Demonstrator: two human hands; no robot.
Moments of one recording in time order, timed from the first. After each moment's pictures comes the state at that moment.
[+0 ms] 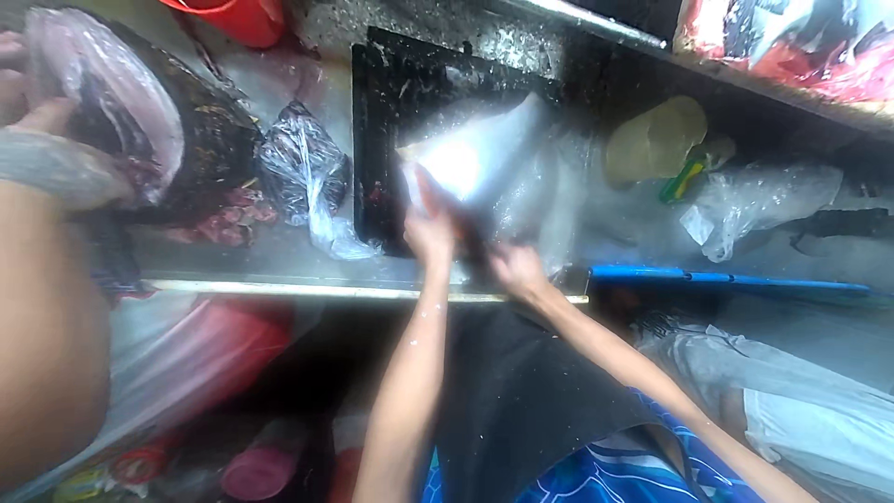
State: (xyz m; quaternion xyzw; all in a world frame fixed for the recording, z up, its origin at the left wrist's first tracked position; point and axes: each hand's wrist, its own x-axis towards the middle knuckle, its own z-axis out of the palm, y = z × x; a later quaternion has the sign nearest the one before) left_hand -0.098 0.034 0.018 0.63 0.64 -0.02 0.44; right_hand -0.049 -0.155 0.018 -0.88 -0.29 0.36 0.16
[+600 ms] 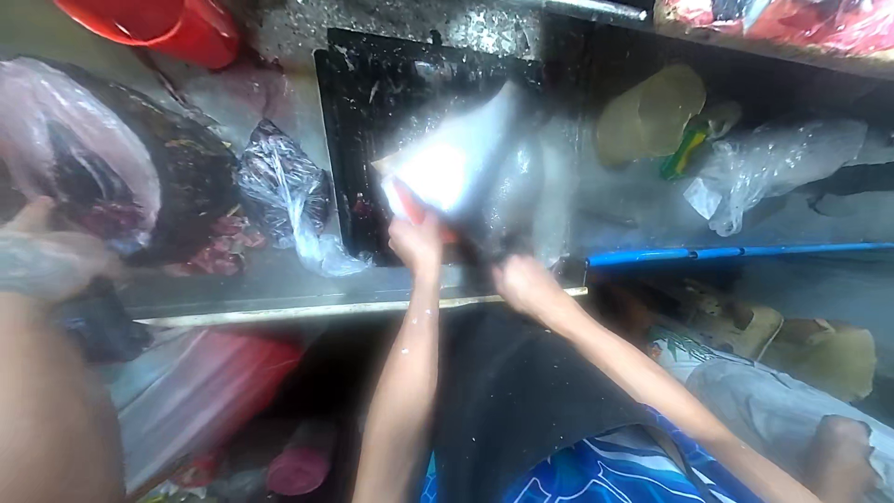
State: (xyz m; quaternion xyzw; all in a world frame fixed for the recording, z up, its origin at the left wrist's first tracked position) left_hand -0.082 0.033 0.020 0.66 0.64 -0.07 0.39; right_hand -0.040 -0.143 0.100 -0.85 -0.16 0.50 -0.01
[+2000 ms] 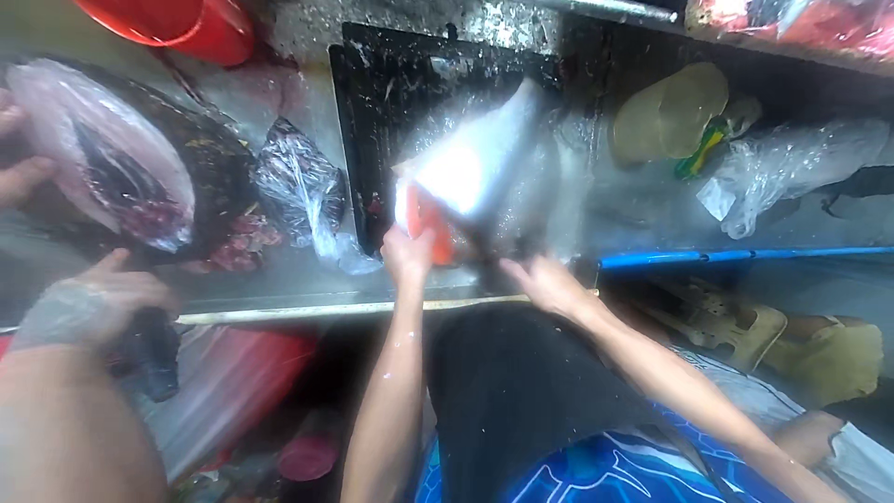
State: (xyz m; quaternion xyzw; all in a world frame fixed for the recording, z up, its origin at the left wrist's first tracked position) left_hand -0.121 0.076 0.030 0.68 0.59 -0.16 0.41; right_hand -0.025 -0.154 0.092 -0.83 -0.15 0.54 0.06
